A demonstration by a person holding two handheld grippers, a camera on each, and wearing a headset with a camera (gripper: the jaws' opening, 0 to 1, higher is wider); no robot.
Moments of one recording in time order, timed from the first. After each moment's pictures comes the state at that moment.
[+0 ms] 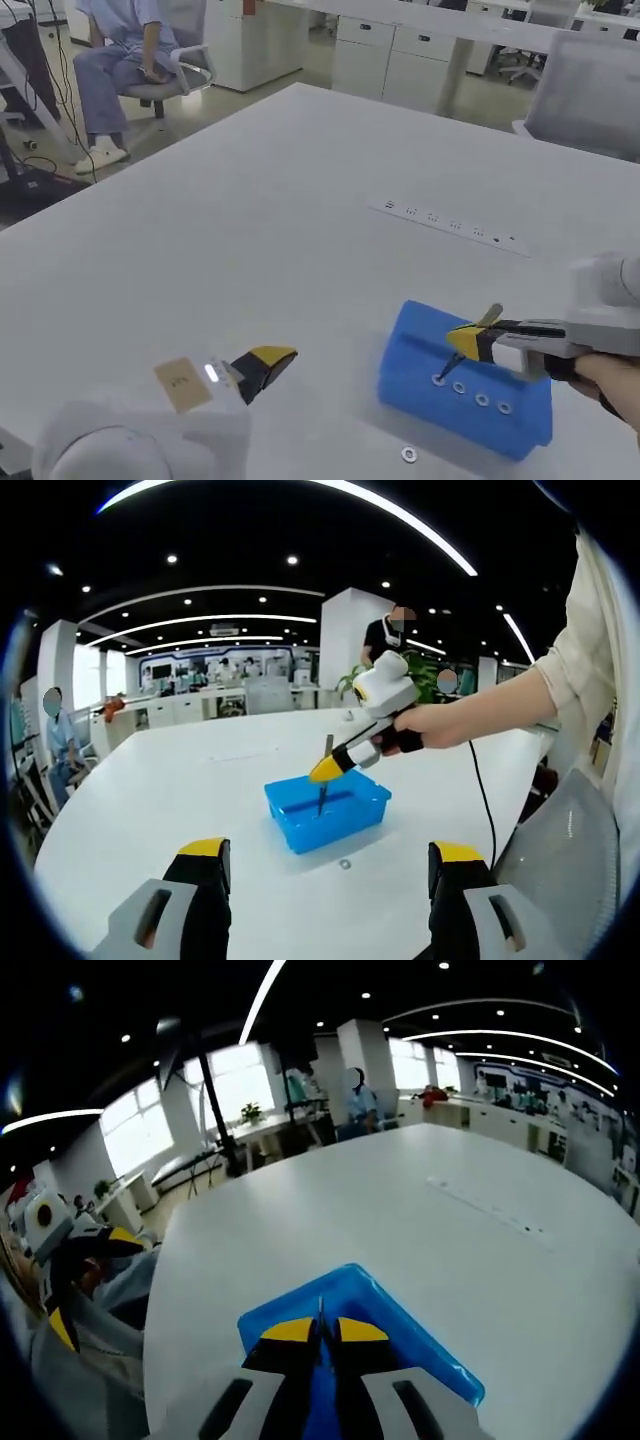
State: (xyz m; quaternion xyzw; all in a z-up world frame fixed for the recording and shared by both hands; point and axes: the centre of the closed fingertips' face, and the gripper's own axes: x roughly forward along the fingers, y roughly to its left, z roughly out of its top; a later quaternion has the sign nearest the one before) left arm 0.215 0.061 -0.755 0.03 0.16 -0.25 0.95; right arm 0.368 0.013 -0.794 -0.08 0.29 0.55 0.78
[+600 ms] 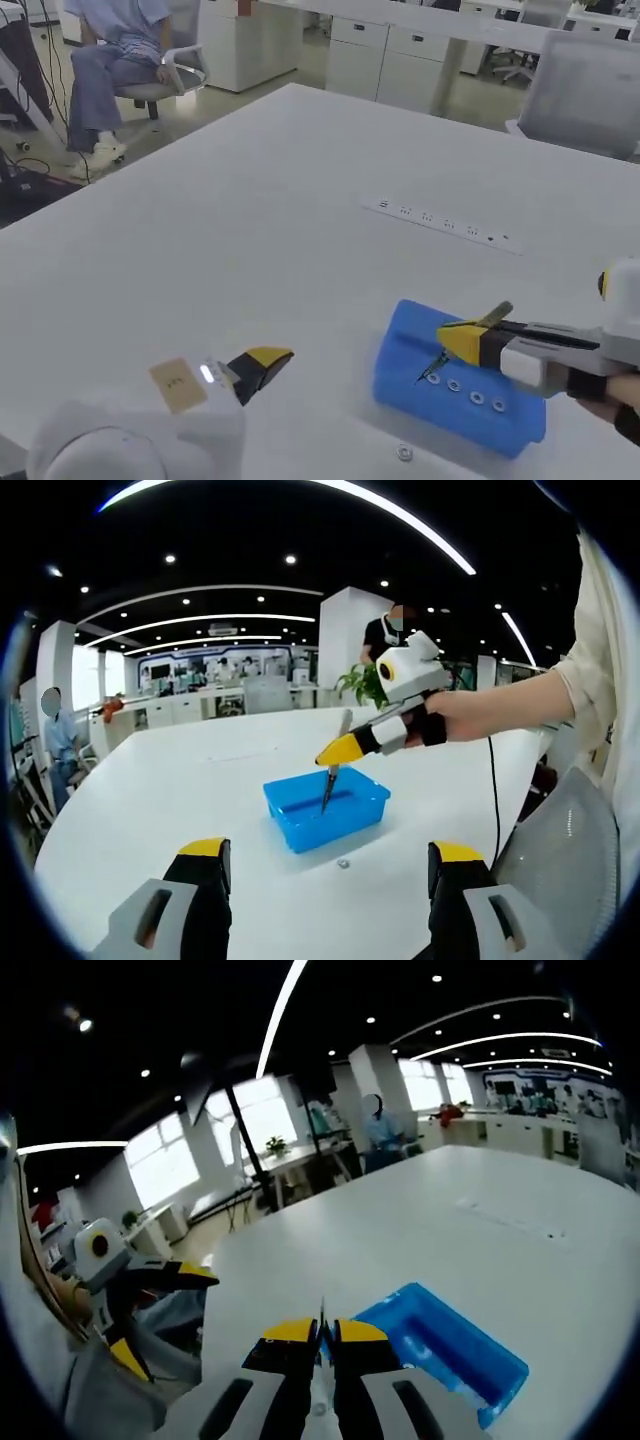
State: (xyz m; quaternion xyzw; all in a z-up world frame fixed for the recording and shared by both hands) left arm 0.214 0.060 -0.756 0.03 0.17 -0.25 0.95; right arm 0.317 0.026 -0.756 -0.01 0.26 0.60 0.76
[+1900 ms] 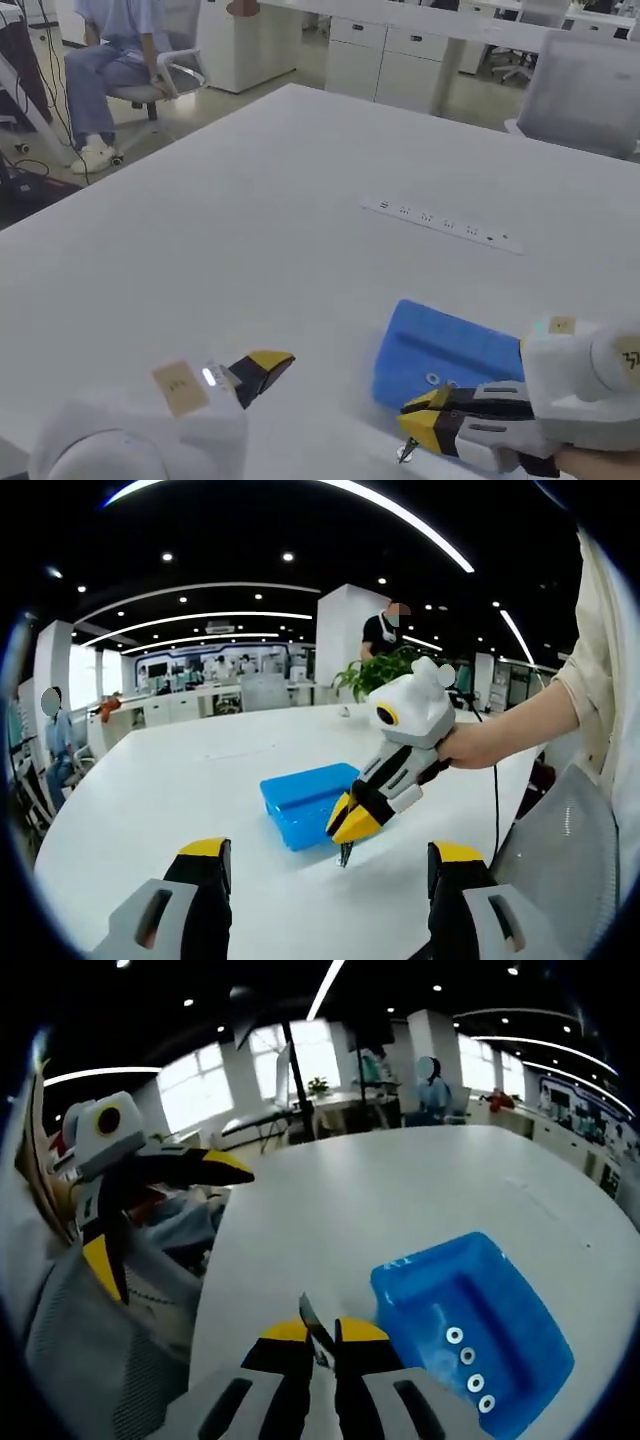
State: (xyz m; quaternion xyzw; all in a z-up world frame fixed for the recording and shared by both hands) left arm 0.214 0.058 -0.757 0.03 0.17 -0.25 0.95; right arm 0.266 0.033 -0.822 -0.16 0.28 0.65 0.69
